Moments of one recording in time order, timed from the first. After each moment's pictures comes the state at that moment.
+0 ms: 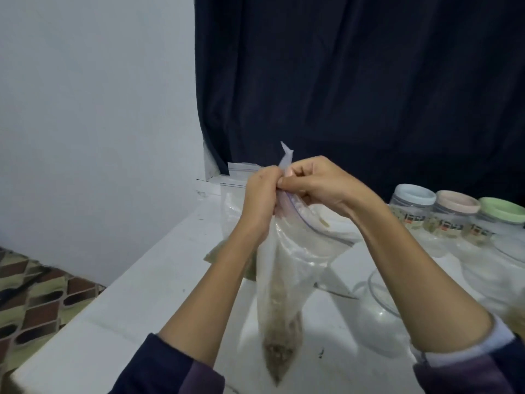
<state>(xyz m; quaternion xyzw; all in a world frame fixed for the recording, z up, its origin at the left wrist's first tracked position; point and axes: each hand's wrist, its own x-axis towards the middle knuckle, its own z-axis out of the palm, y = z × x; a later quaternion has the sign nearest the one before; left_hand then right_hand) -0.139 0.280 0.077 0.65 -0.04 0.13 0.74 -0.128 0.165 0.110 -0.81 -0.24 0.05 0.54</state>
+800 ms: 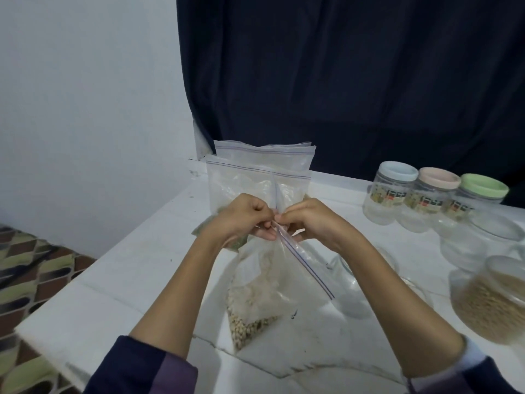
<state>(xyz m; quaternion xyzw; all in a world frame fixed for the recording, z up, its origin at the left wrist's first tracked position) -0.163 0.279 0.027 0.77 -0.08 -0.10 0.63 -0.159 0.120 0.029 -0.80 -0.11 0.14 0.57</state>
